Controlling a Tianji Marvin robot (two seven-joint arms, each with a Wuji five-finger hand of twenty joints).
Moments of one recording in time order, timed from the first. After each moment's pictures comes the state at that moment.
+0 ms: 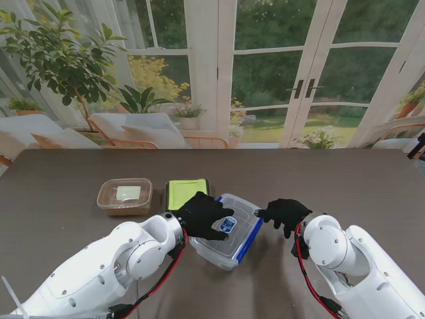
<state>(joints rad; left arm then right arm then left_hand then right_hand) 1.26 -1.06 -0.78 -1.62 0.89 -0.02 -0.21 -1.51 -1.04 1.22 -1.73 -0.57 0.36 0.36 0.60 -0.25 0.41 -0.09 0.57 0.20 0.02 0.07 0.53 0.28 0.12 0.43 0.26 0.28 0.33 0.57 -0.04 0.15 0.77 0.73 0.05 -0.31 0.82 -0.08 0.67 0.01 0.83 0.32 0.90 0.15 0.73 0.52 1.08 0.23 0.81 0.52 0.39 0.33 1.30 0.62</state>
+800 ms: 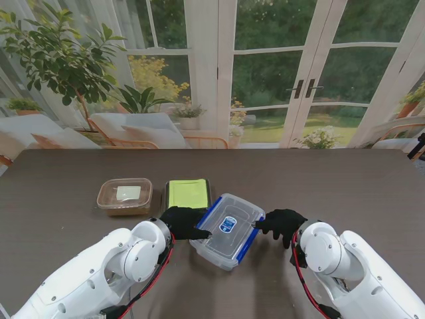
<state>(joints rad) 1.32 -1.04 -0.84 -1.63 0.77 0.22 -0.28 -1.52 -1.03 1.18 -1.70 -0.60 0.37 0.39 0.61 -0.20 0.40 -0.09 0.64 0.40 0.04 0.07 0.75 0.35 0.41 0.76 0.52 0.38 0.87 0.85 0.22 0.27 1.33 0.96 0.05 -0.31 0.80 -0.08 0.67 0.01 0.83 0.32 0.91 0.15 0.73 0.52 1.08 0.23 0.81 0.52 0.39 0.33 1.30 0.62</state>
